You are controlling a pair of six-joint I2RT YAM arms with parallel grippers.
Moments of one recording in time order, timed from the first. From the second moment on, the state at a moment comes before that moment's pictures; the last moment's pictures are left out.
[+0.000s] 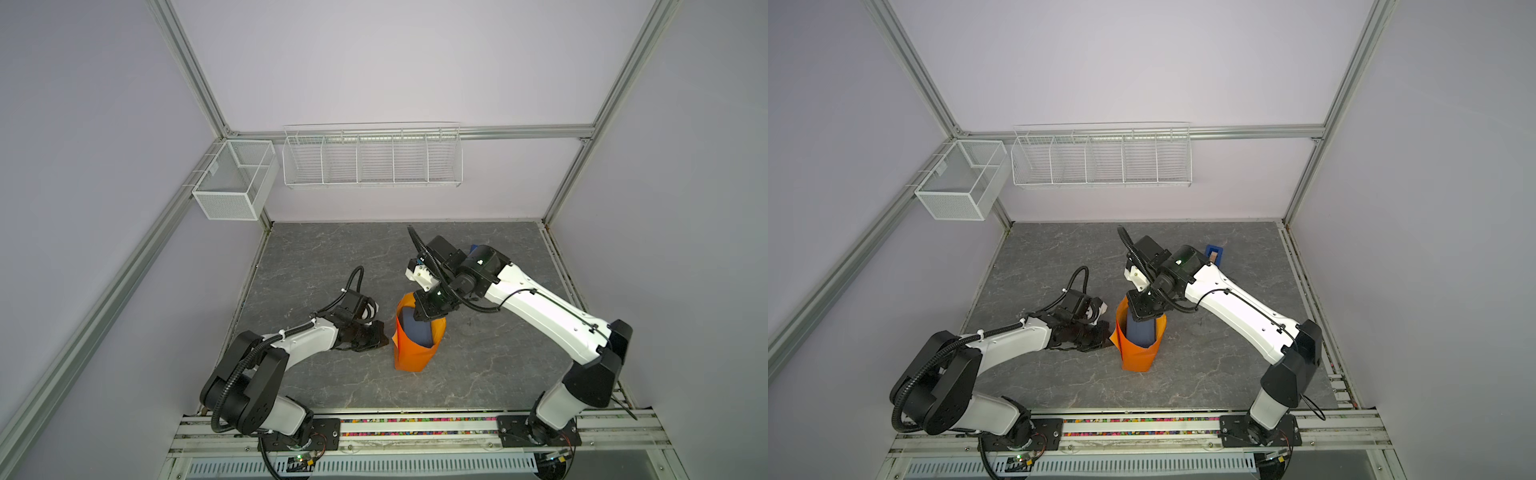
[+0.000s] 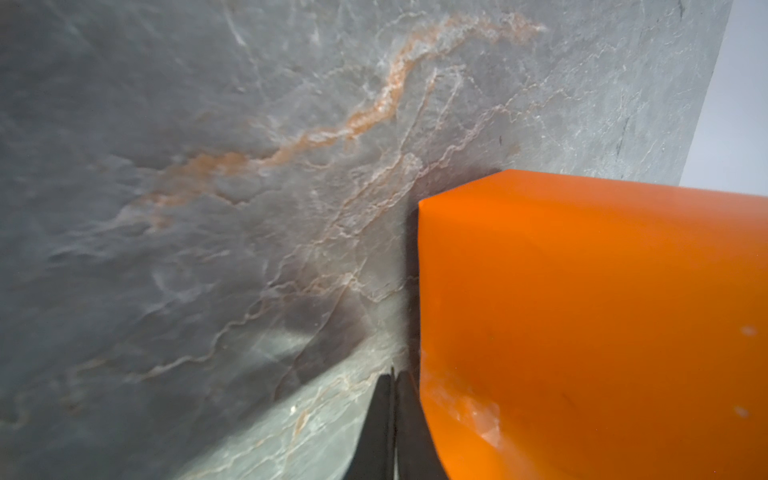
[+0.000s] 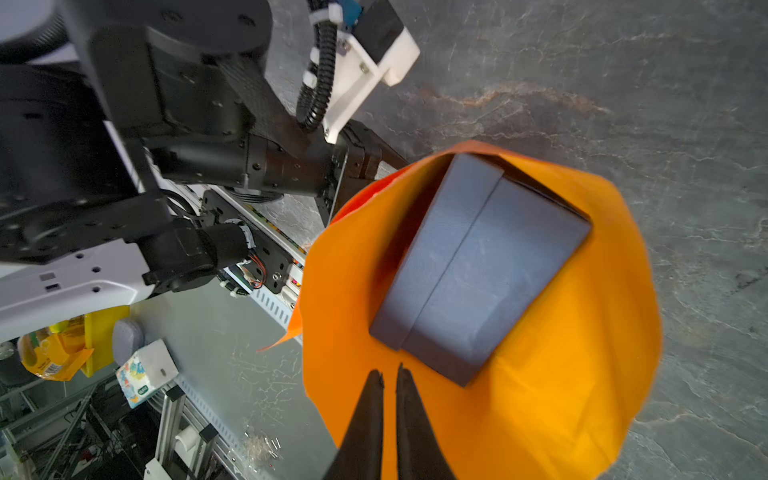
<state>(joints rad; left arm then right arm) -0.56 1.47 0.65 -0.26 0.49 -0.62 0.88 1.68 1.72 -1.26 -0.29 0.45</state>
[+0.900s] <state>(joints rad) -0.56 1.46 0.64 -0.26 0.47 -0.62 0.90 1.76 1.59 -1.16 -0.16 0.46</state>
